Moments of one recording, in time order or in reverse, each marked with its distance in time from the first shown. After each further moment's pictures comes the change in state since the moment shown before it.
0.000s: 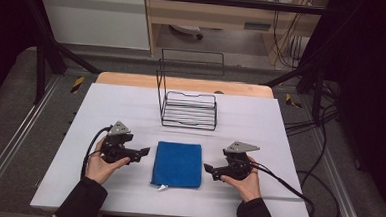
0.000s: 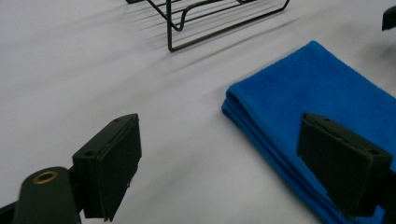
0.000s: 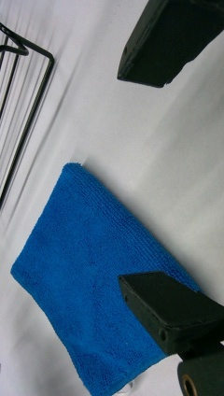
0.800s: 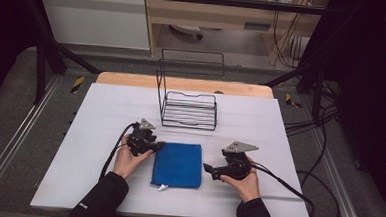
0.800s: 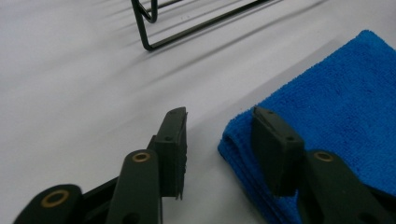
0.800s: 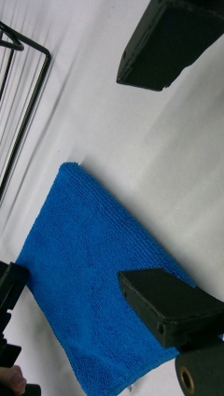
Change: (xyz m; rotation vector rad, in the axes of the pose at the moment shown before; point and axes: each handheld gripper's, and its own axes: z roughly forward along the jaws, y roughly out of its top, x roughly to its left) left arm -0.012 0.011 0.068 0.115 0.037 0.023; right arm -0.001 -0.001 0.004 0.004 0.007 0.004
